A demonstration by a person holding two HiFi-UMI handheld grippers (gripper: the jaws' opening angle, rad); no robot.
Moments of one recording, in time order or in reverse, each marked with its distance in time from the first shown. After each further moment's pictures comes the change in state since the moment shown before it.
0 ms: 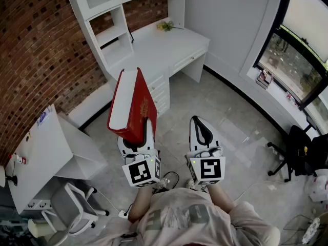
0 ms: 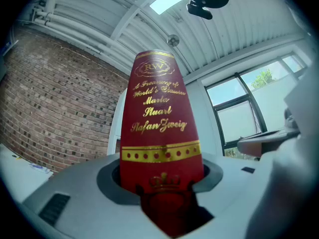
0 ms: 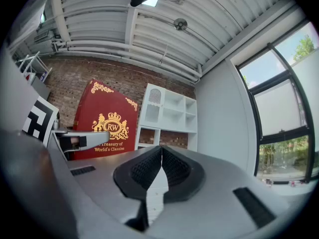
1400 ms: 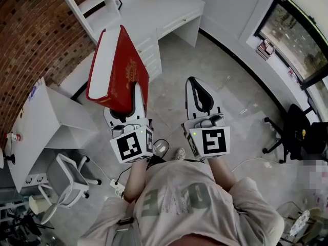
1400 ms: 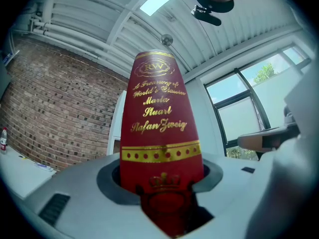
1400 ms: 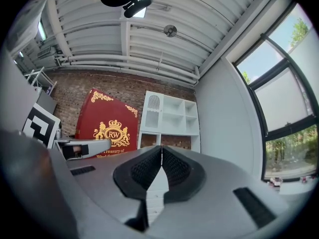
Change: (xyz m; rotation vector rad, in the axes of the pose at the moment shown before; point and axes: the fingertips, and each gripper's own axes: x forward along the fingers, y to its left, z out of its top) left arm 0.013 -0.073 -0.003 0.033 -0.050 0.056; right arm -0.010 -0.076 0.008 0.064 -0.137 0.079
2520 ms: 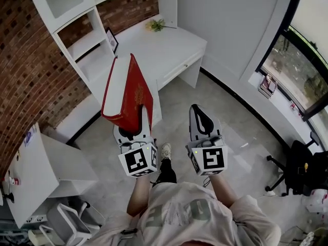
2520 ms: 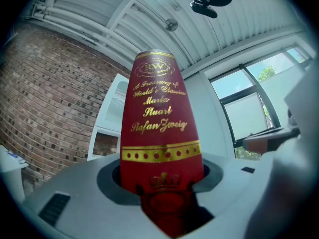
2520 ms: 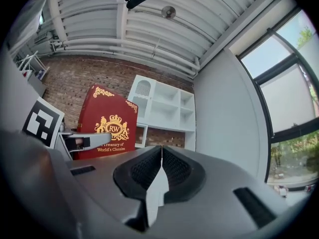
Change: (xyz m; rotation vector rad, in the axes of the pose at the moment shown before) left arm 0.246 0.021 -0.080 -0.031 -0.009 -0.042; right arm 0.212 -0.097 -0.077 -0.081 0.037 -0.063
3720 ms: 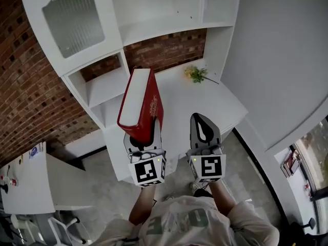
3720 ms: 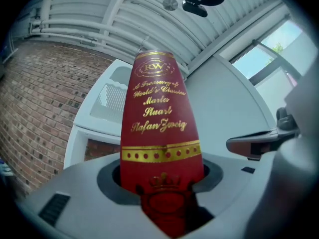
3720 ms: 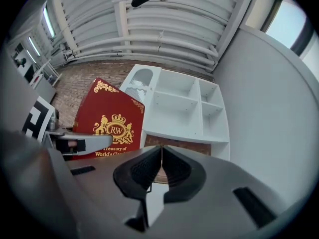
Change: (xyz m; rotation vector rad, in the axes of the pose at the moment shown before) left arm 0.347 0.097 -0.017 0.089 -0.074 0.197; right arm 0.421 -0.039 -0.004 -0.026 -0.144 0.249
